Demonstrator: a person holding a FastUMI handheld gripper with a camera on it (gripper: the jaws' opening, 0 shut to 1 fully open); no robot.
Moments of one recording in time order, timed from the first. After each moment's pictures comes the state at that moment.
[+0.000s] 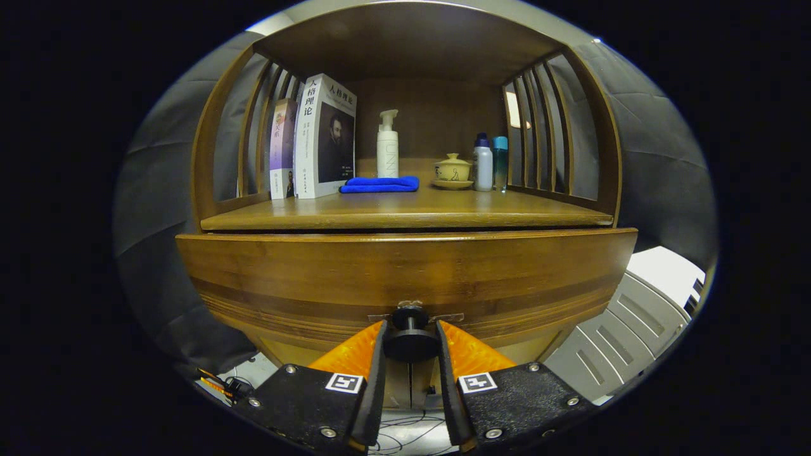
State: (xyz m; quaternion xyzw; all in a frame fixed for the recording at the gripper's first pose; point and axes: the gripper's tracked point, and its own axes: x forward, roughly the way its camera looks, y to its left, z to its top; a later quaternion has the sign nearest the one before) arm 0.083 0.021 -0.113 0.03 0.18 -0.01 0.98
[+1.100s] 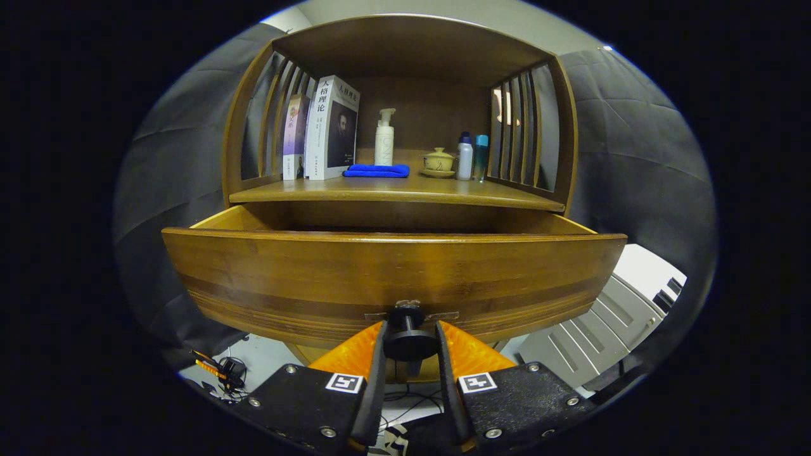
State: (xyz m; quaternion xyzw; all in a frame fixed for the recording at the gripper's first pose) arm 0.053 0.013 -0.112 0.01 0.21 -0.03 0.98
